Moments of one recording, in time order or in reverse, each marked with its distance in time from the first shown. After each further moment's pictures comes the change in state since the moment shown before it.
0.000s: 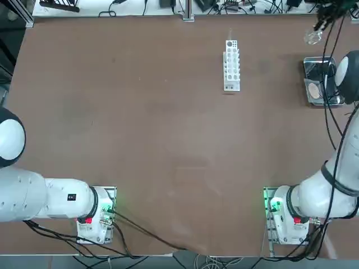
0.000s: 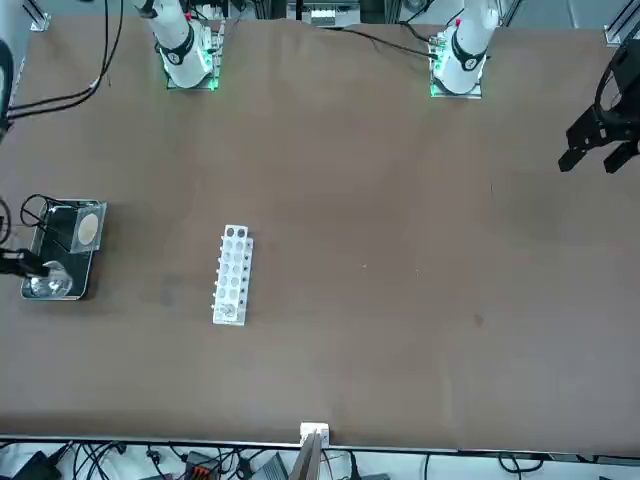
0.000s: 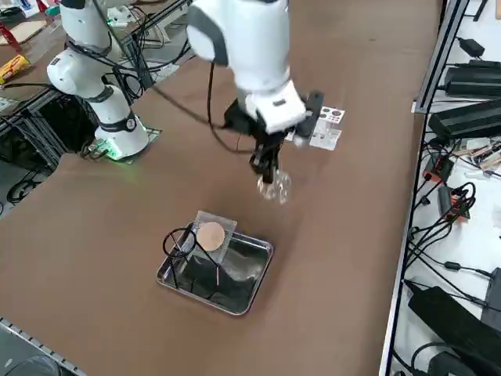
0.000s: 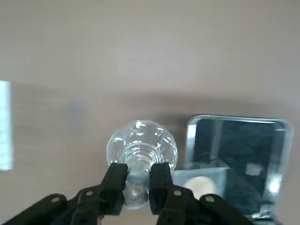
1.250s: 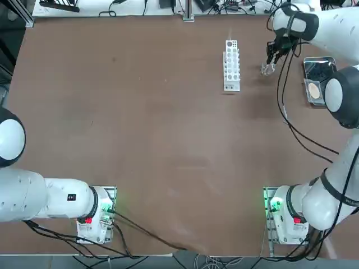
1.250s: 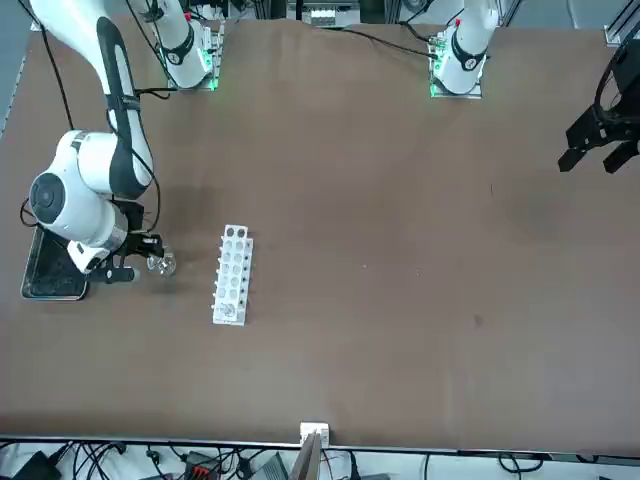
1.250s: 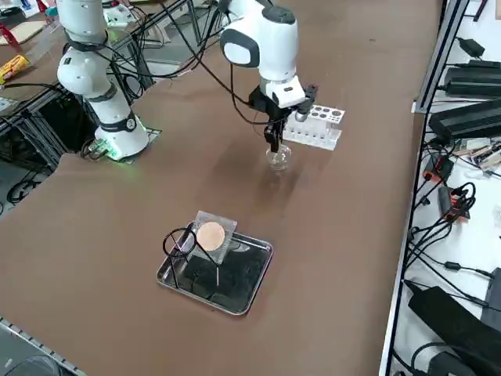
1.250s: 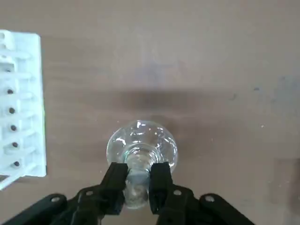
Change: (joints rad) arm 0.365 -0.159 -0.002 -0.598 -0.059 0.450 0.293
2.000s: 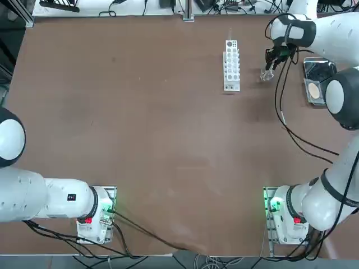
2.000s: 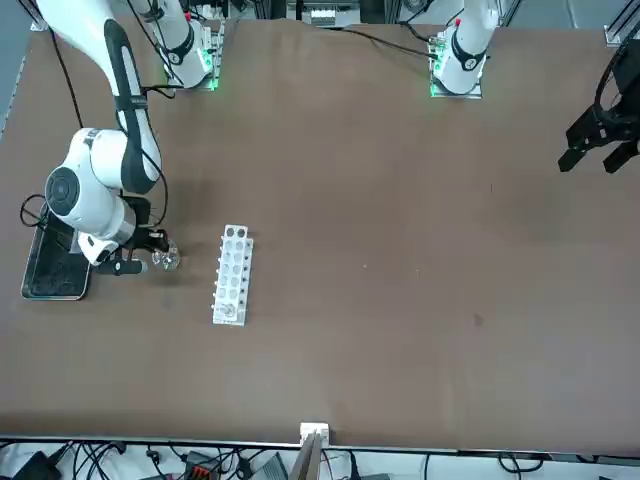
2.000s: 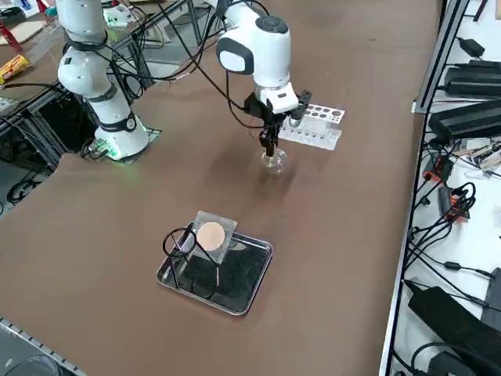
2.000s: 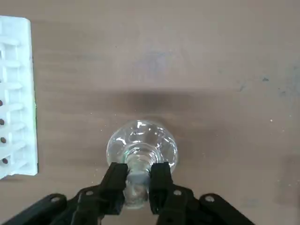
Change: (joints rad) arm 0.011 -0.005 0.000 -0.055 -0.001 0.050 0.000
